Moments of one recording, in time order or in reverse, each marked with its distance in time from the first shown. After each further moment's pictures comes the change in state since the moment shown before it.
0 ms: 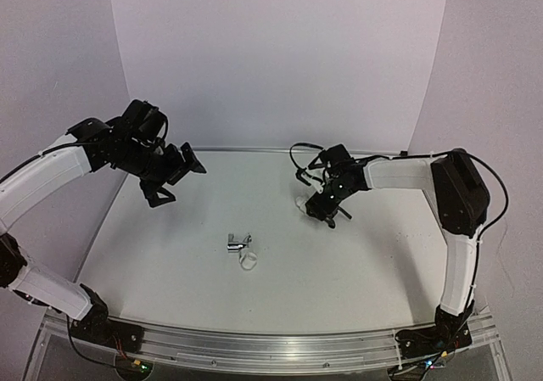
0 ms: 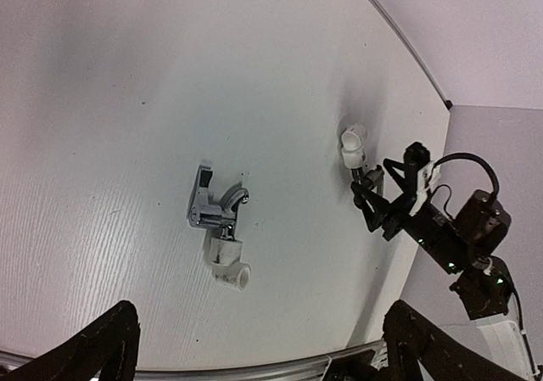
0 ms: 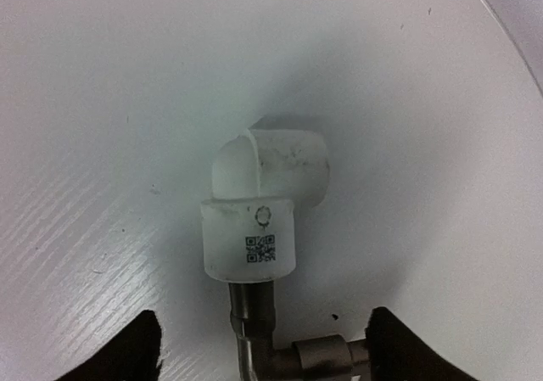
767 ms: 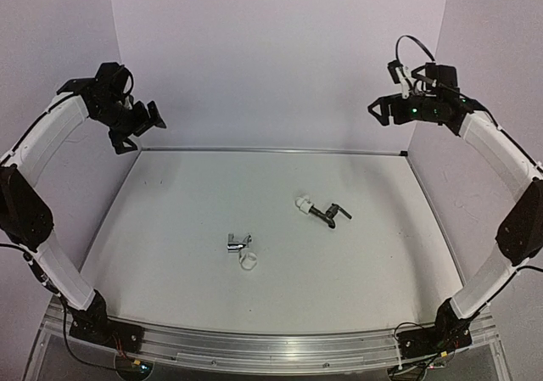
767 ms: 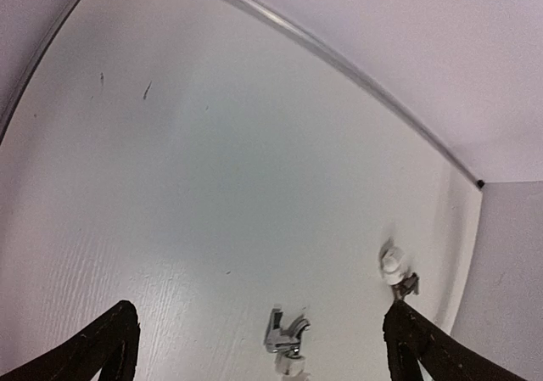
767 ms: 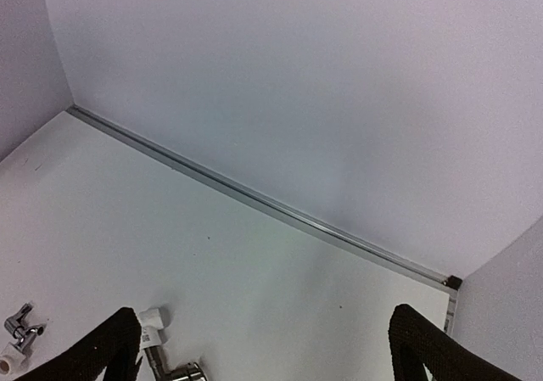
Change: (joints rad) left arm 0.439 0.295 0.462 -0.151 0.067 0.448; right arm -0.382 -0.448 0.231 -0.090 -0.233 0.178
